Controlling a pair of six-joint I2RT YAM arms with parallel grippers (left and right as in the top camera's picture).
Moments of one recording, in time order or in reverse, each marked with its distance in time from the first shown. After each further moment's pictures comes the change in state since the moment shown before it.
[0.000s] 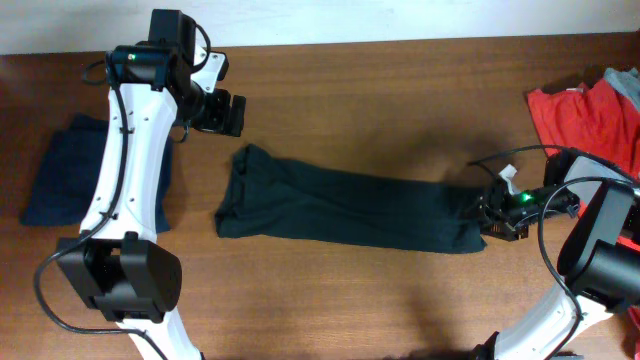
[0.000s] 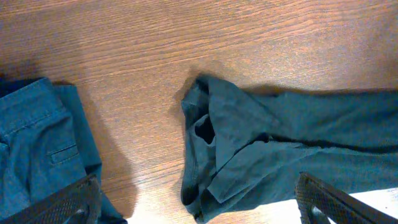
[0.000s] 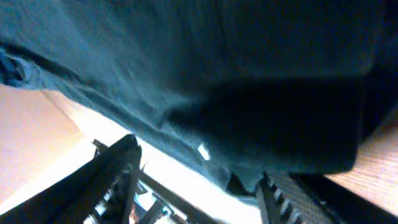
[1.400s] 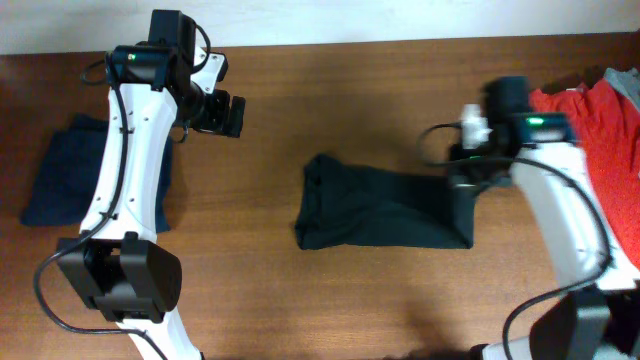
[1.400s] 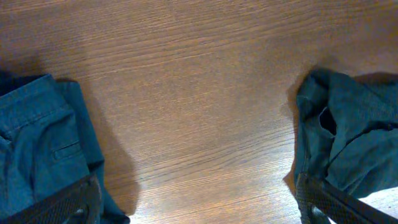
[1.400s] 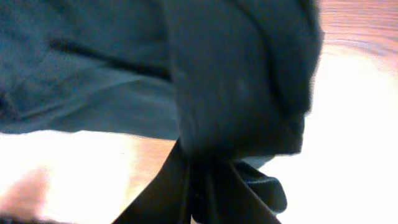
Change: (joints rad) left arm 0.000 0.000 0.000 -0.006 -0.012 0.000; right arm 0.550 -0.411 0.196 -0.055 0.545 0.321
